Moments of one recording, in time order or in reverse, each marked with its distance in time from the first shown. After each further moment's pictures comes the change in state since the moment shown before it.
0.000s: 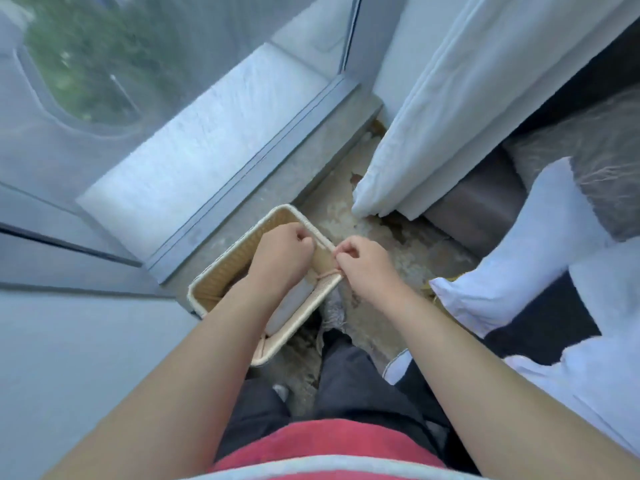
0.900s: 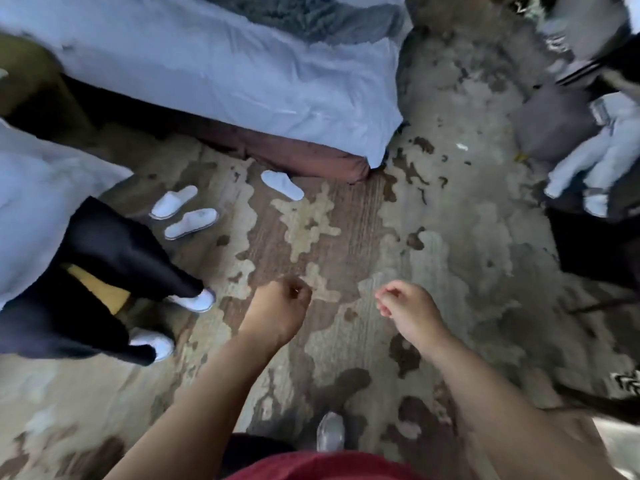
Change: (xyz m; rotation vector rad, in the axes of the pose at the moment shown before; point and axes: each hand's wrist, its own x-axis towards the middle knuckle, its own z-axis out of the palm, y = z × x) left_hand -0.688 -0.082 0.233 0.748 -1.342 1.390; right_hand -0.793 0.275 0.304 1.054 1.573 1.148
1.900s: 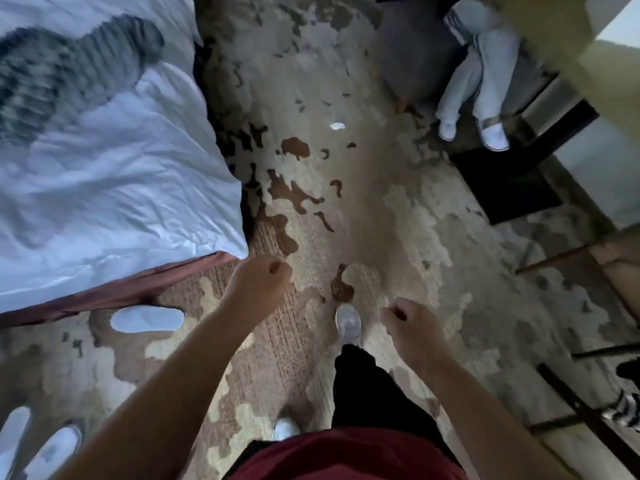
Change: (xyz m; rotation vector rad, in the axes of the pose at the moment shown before) left_hand 0.594 0.427 0.207 0.333 -0.317 0.368; right_hand 0.476 0.029 -0.340 0.161 0.382 0.337
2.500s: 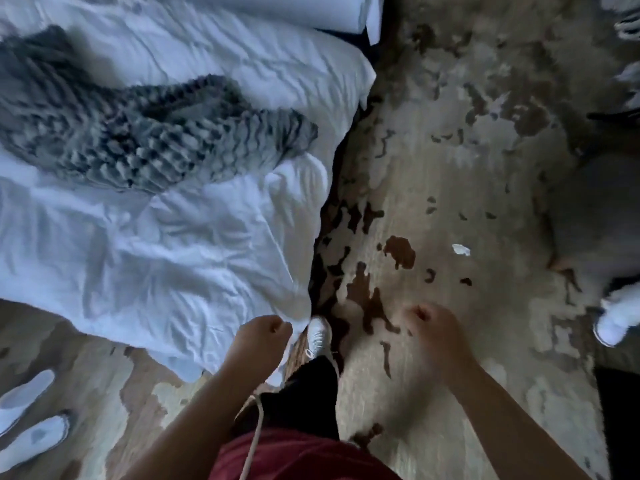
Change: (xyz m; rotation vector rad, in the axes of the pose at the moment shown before) left_hand 0.337 -0.039 -0.137 -0.270 0.185 -0.665; right_hand 0.457 -0.333 0.042 -0.159 -0.394 -0.334
